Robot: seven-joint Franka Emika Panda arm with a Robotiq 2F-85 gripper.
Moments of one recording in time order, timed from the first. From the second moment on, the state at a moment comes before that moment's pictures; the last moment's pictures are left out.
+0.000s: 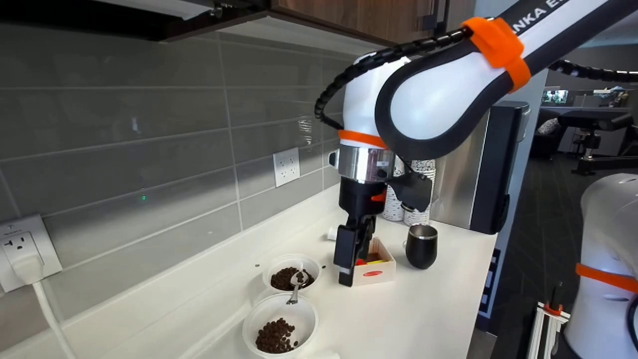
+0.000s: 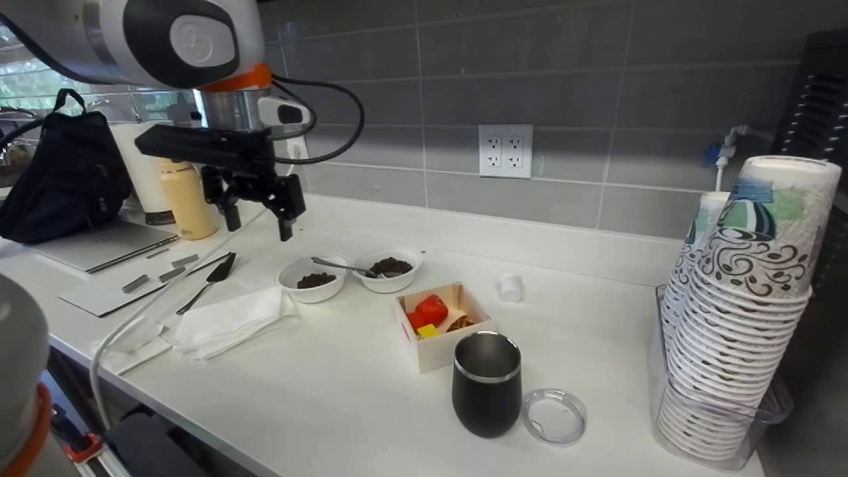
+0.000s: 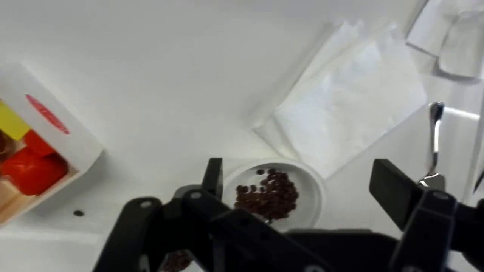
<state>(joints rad) 0.32 -0.51 0.11 -2.74 0.23 2.29 -0.09</state>
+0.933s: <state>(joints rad) 0.44 -0.23 0.18 -2.76 0.48 2.64 -0.10</state>
